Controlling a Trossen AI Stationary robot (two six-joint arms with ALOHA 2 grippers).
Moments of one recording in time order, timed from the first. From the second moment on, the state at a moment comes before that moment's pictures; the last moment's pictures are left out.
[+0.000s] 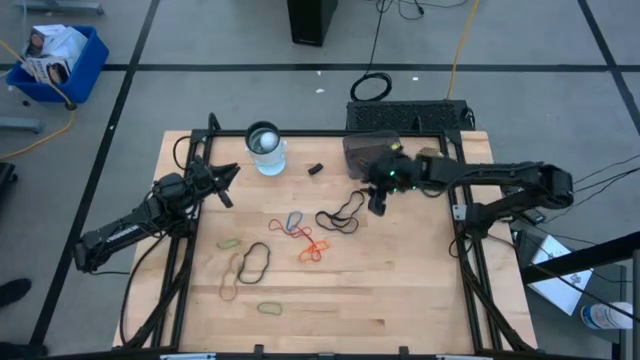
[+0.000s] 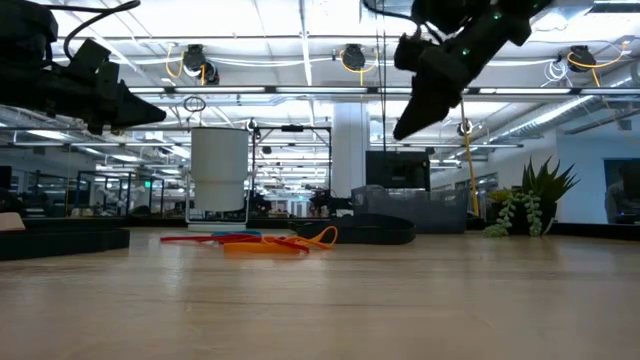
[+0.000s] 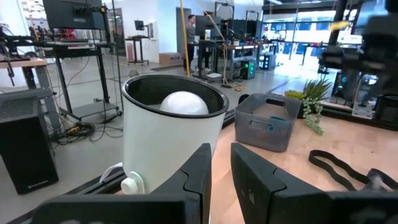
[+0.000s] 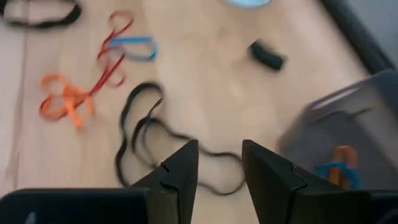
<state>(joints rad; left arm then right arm) 0.49 0.01 0.05 -0.05 -0.14 -0.03 -0.22 1.31 0.88 -0.38 0.02 0.02</state>
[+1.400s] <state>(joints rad) 0.49 0.01 0.05 -0.06 -0.14 -0.03 -0.08 1.74 0.88 -0.16 -0.05 0.01</state>
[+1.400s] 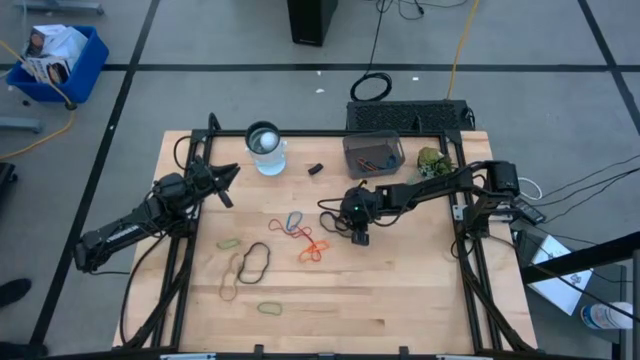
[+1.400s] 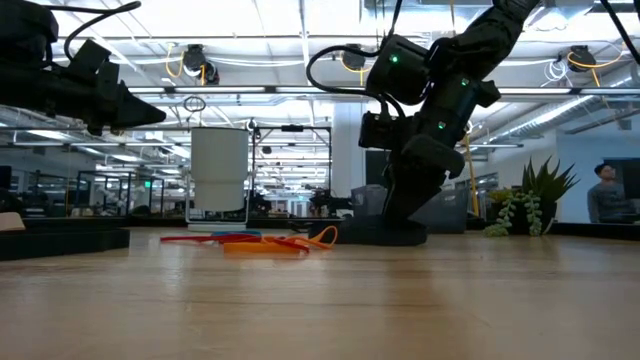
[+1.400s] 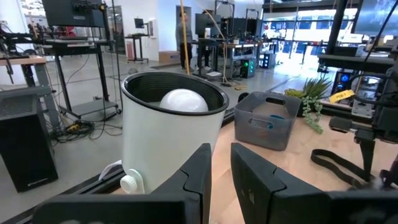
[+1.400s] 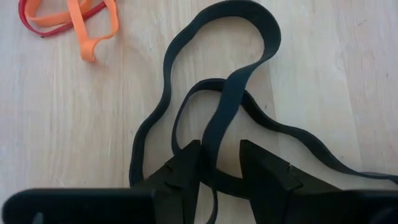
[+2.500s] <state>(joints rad) 0.49 0.01 0.05 -0.06 -0.14 -0.03 -0.11 1.44 0.88 -0.14 -0.02 0.07</state>
